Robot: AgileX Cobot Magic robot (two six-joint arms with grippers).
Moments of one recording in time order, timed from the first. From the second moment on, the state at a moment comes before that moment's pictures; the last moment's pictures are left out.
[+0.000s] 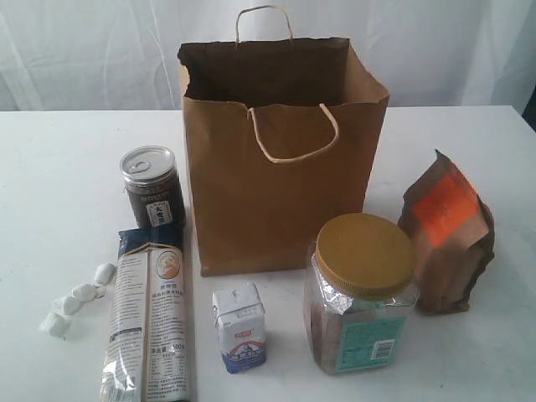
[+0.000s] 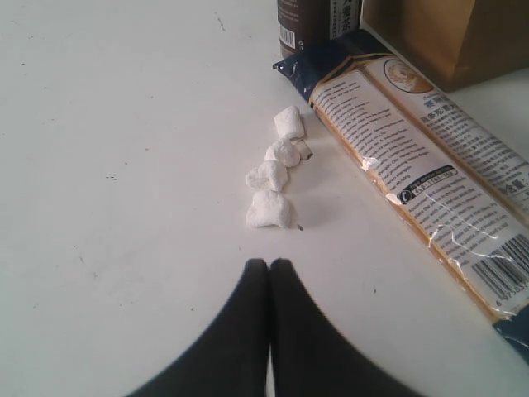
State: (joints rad) left arm -0.23 0.00 0.02 -0.11 0.51 0.18; right arm -0.33 1.16 -0.84 -0.20 0.27 0.15
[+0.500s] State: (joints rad) left arm -0.23 0.00 0.02 -0.10 0.51 0.20; right arm -0.31 0.35 -0.39 -0.04 0.23 0.20
